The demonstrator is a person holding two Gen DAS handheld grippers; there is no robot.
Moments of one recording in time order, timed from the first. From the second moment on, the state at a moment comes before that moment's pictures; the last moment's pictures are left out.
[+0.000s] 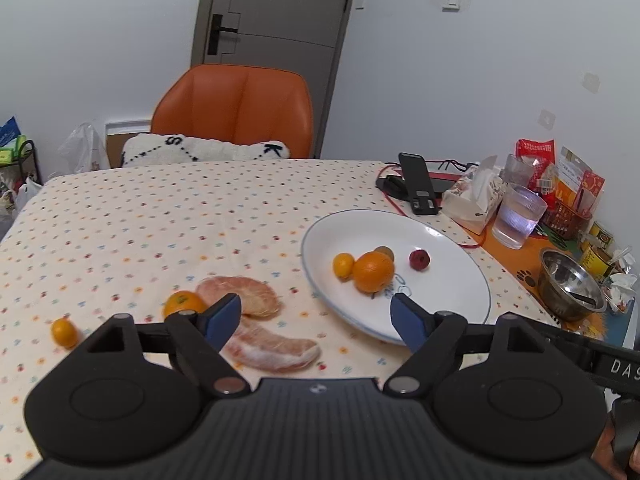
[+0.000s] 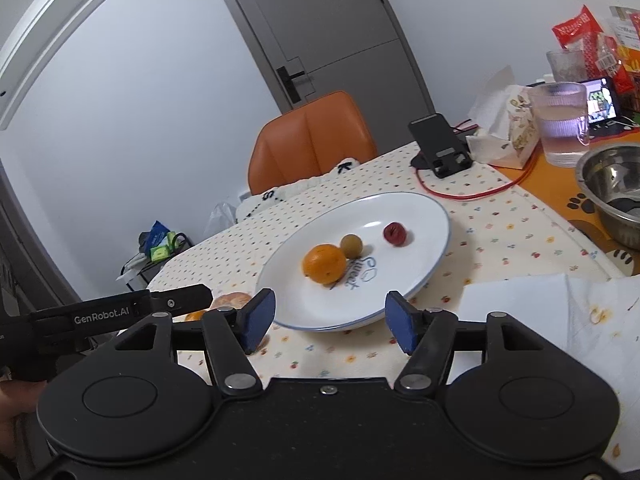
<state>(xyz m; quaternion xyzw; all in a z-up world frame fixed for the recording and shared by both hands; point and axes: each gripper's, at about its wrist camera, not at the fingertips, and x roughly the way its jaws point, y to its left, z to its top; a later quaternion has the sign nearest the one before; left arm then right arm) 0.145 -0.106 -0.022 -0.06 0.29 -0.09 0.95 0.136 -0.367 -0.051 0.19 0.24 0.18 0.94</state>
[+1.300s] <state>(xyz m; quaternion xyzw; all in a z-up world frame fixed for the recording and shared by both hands) 0.052 -0.005 -0.008 -0.09 0.27 -0.01 0.96 0.093 -0.308 -0.023 0.13 0.23 0.22 0.94</state>
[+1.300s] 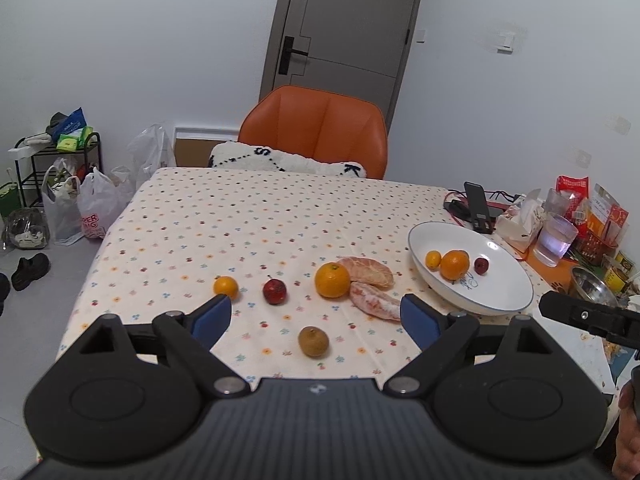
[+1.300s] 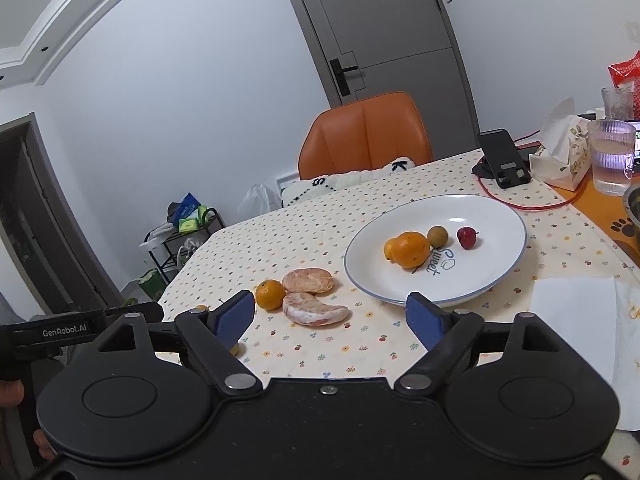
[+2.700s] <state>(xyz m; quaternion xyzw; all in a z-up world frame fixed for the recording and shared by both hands) 0.098 0.043 -0.061 -0.12 0.30 0.03 0.95 0.169 -0.236 -0.058 0.09 0.28 0.27 0.91</state>
